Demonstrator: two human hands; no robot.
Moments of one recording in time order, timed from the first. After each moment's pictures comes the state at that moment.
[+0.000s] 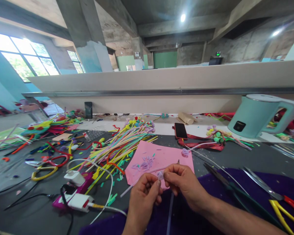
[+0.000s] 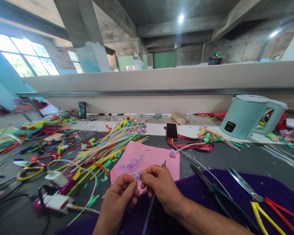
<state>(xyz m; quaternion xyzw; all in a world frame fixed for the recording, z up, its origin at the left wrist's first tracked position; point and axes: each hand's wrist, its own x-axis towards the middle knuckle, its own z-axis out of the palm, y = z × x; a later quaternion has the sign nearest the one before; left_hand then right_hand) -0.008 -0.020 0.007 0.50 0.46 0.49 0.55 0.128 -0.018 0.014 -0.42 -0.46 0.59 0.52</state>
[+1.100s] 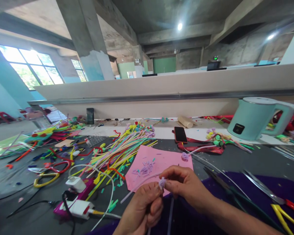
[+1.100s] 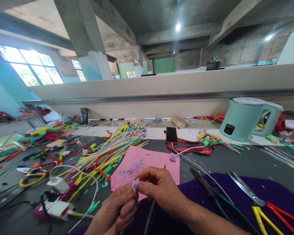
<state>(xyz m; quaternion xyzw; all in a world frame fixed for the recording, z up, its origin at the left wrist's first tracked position) -0.016 -0.016 0.016 0.36 0.28 0.34 0.83 0.142 -0.023 0.029 -0.34 -0.55 0.57 0.51</state>
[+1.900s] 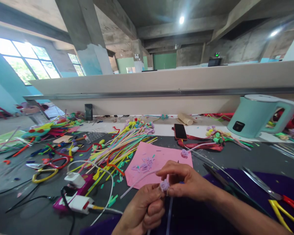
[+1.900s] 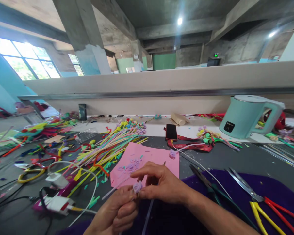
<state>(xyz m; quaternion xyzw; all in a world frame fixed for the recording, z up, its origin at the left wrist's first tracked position) -0.022 -0.012 0.002 0.31 0.20 0.26 0.89 0.158 -0.011 0.028 -0.27 -0.70 0.51 0.43</state>
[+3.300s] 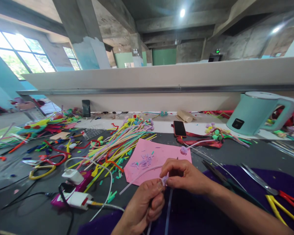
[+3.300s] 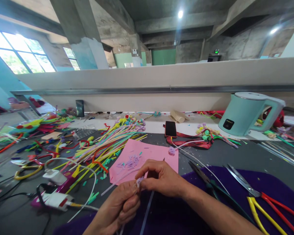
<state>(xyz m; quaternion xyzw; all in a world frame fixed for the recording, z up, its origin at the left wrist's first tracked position) -0.015 -0.011 -0.008 0.33 0.26 0.30 0.86 0.159 -0.009 0.029 -0.31 -0.69 0.50 0.42</state>
